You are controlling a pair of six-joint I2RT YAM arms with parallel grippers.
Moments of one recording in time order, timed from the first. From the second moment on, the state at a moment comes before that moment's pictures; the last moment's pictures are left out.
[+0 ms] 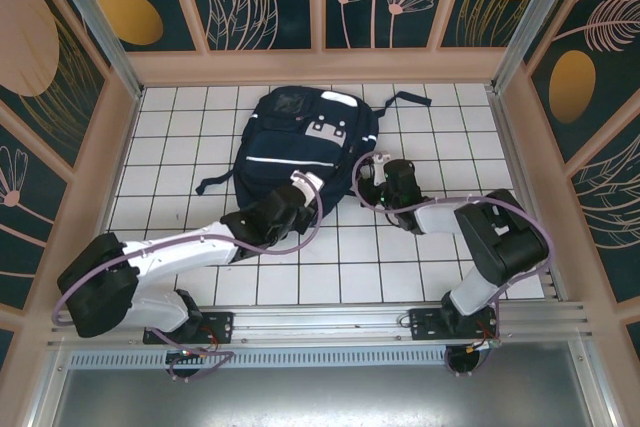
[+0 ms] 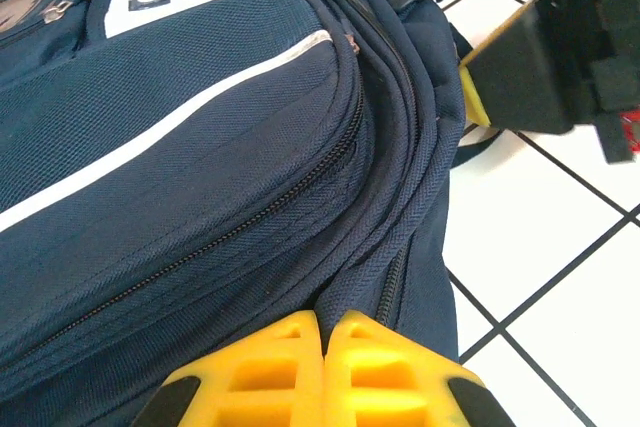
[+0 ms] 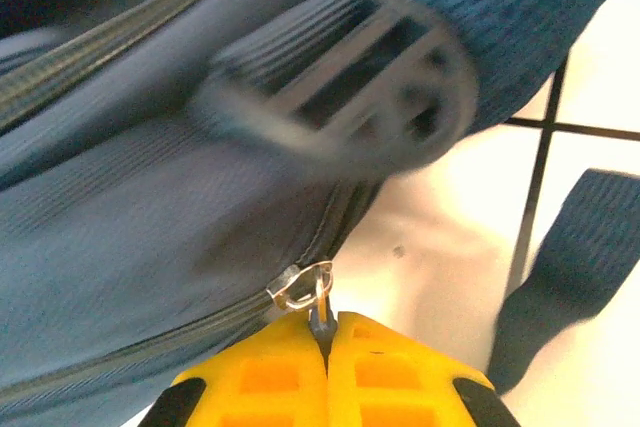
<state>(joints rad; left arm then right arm) -0.95 1.33 0.71 0.01 -0.36 -0.11 0.46 1.64 0.60 0.44 -0.15 0.27</state>
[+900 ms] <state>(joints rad) -0.93 1.34 0.68 0.10 -0.26 -0.28 0.33 1.73 0.78 0.35 -0.08 0.30</state>
